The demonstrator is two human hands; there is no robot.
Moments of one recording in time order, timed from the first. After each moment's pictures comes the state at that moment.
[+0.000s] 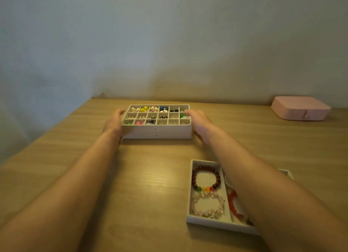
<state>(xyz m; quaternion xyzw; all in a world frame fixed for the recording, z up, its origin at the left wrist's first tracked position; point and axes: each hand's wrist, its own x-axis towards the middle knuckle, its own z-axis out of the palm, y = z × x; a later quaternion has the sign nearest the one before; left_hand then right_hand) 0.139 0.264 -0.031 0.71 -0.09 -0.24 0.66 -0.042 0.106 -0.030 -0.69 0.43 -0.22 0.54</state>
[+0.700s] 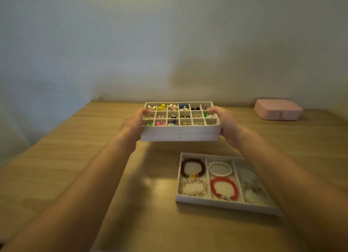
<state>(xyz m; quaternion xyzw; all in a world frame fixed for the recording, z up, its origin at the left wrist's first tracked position) 0.040 0.276 0.011 0.70 -0.17 -0.27 0.64 -0.152 0.111 0.002 -0.66 0.39 -0.28 0.57</state>
